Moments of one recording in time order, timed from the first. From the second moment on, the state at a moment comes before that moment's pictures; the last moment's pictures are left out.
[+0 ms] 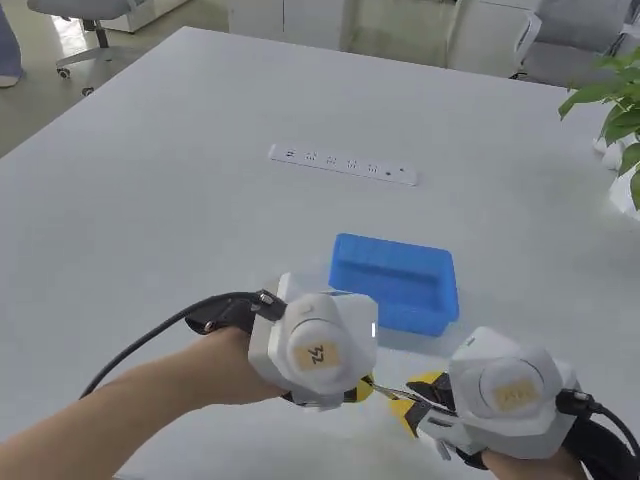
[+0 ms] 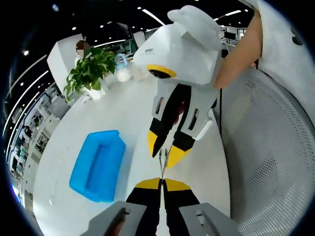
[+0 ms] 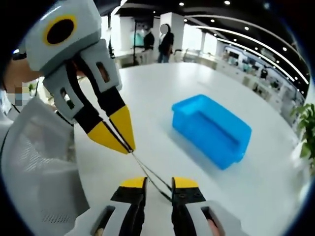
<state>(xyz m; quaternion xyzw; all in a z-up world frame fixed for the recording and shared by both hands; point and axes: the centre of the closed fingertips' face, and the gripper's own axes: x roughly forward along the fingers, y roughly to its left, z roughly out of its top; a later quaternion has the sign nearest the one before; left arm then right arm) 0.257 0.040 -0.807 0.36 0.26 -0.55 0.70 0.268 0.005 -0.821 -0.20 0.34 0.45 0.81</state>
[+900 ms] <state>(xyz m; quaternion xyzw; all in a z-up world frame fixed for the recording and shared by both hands) 0.269 0.055 -0.862 0.37 0.34 -0.51 0.70 0.259 -0.037 -0.766 -0.12 0.31 0.36 0.87</state>
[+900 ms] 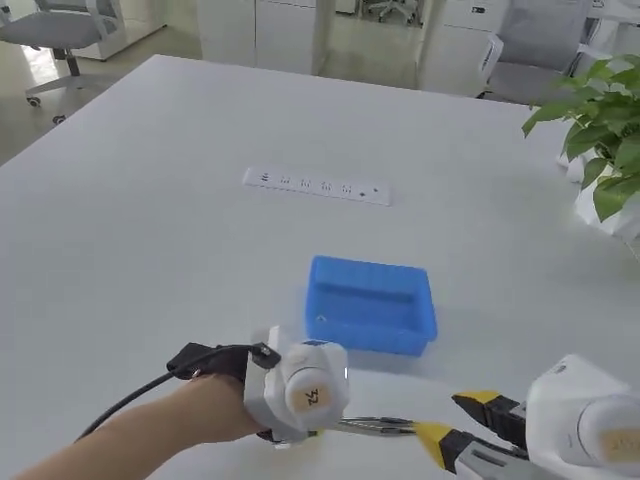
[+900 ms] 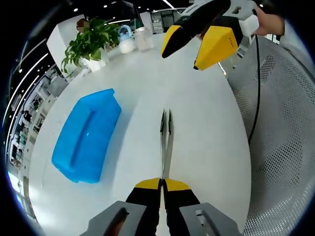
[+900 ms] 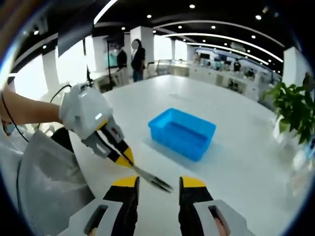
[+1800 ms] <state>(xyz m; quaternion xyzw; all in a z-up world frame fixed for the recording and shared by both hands) 0.269 0.115 -0.754 0.08 0.31 -0.30 0.90 0.263 -0.054 -0.745 -0.05 0.30 0.34 0.89</state>
